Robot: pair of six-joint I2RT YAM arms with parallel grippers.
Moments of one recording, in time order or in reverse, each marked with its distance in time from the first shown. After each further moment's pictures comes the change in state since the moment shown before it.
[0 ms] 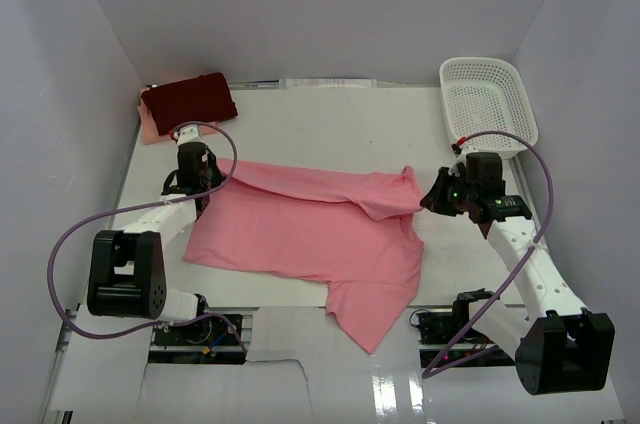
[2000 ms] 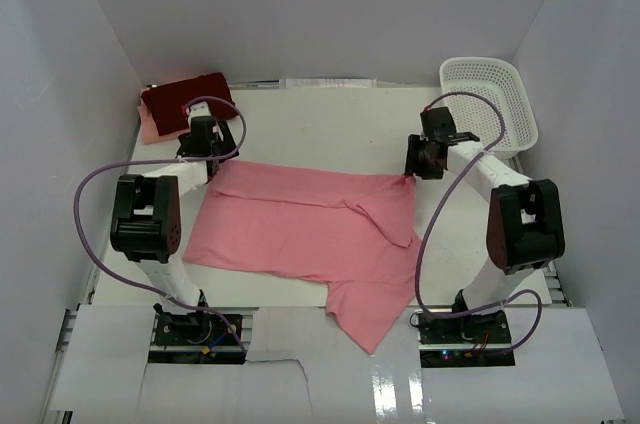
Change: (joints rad) left arm 0.000 0.373 0.311 -0.016 -0.094 0.068; right arm 0.111 0.659 0.425 0.004 0.323 -0.015
